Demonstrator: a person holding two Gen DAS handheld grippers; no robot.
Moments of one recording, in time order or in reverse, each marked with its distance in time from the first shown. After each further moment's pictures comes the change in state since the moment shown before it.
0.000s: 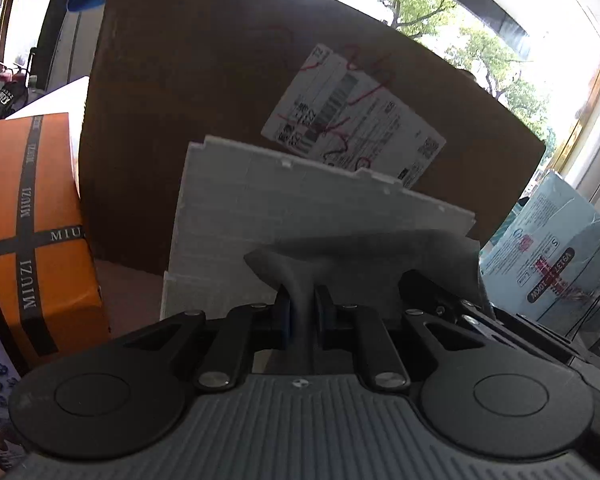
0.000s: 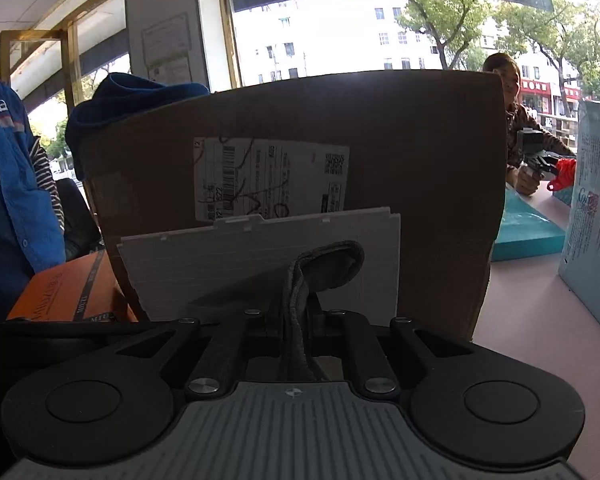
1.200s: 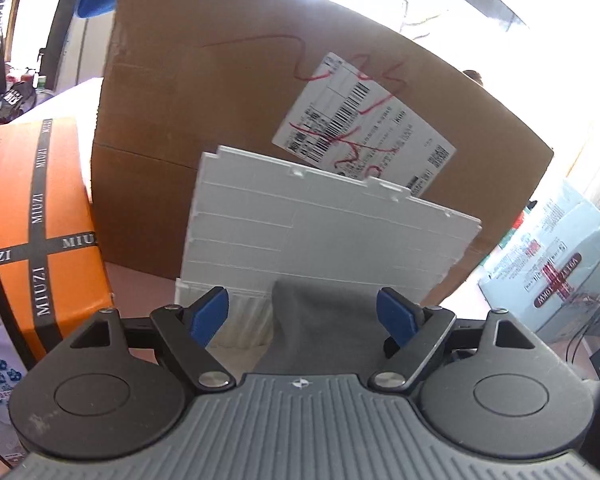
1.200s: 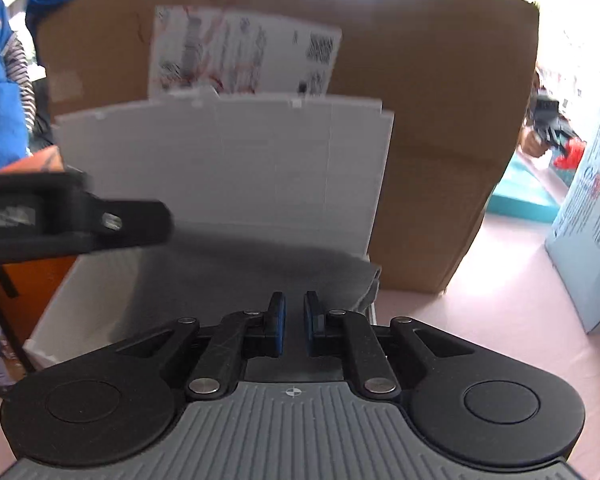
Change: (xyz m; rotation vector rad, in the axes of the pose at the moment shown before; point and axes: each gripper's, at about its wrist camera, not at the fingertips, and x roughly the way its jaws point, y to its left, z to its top) left arm -0.015 -0.009 0.019 -0.024 -0.014 0.026; right arm 0.035 -0.014 -0.025 -0.129 0.312 -0.086
